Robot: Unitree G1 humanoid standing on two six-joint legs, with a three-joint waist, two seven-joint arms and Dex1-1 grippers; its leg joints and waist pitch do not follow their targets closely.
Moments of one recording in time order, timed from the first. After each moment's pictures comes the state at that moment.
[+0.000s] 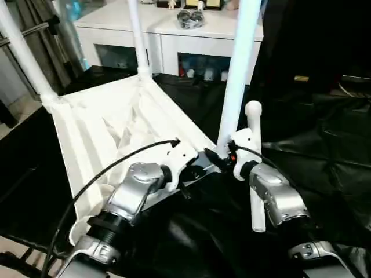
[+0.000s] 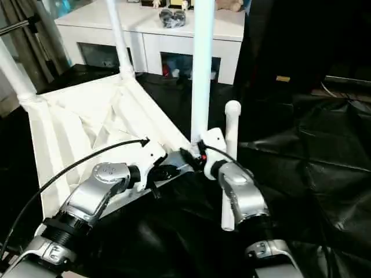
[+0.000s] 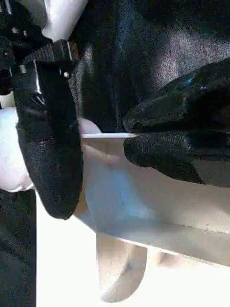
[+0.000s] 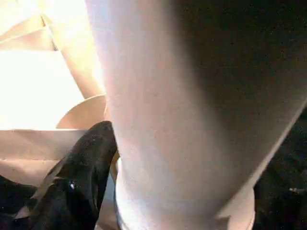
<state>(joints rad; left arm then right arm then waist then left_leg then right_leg) -0.48 0.14 -0.29 0.39 0.04 0.37 -0.77 -0.47 -0.11 0.07 0.57 0.06 0.14 0.49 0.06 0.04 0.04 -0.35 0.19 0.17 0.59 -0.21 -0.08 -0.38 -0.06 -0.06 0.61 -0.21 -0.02</state>
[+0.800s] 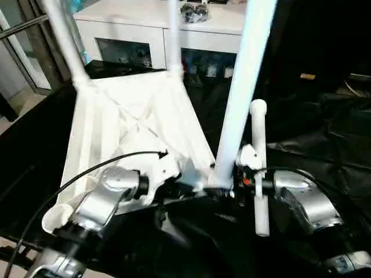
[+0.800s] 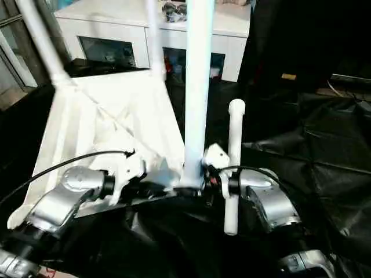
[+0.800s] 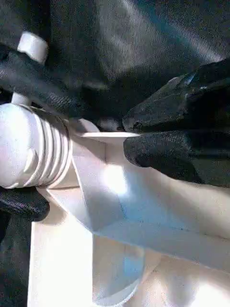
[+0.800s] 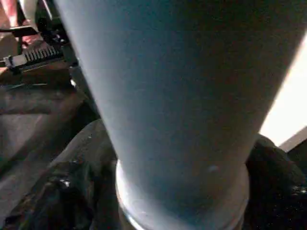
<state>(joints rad) -0.37 0.38 -0.32 0.22 -0.05 0.26 -1.14 -0.37 -0.38 0.20 0.38 0.19 0.16 1.16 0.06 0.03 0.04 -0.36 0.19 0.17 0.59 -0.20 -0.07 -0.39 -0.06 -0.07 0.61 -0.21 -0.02</state>
